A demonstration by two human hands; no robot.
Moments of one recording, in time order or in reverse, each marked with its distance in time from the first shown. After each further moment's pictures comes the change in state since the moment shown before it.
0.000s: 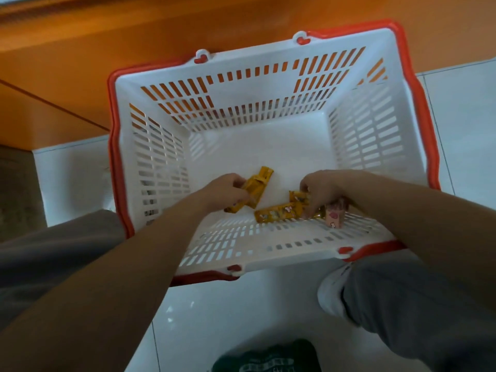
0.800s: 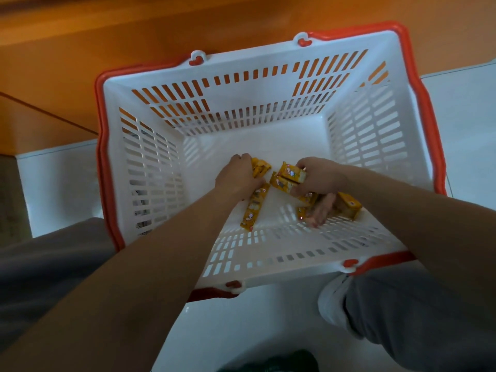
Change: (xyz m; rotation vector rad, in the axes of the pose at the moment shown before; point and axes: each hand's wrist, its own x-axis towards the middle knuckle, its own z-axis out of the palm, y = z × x) left_hand 0.057 0.033 0.016 0.373 0.300 0.108; right_hand -0.002 -0.005 -0.019 0.388 0.311 0.036
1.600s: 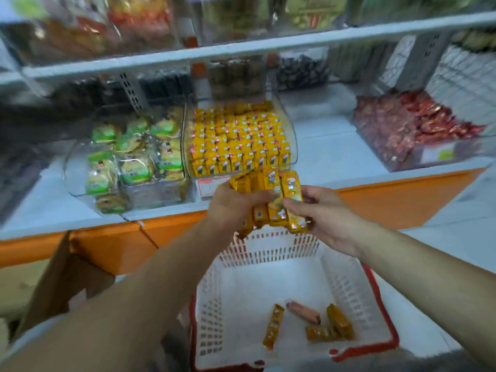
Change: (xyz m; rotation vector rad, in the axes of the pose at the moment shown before) left_hand -0.238 0.125 -0.295 -1.104 0.335 0.240; right_hand -0.272 -0.162 -0.160 1.253 0.224 -0.692
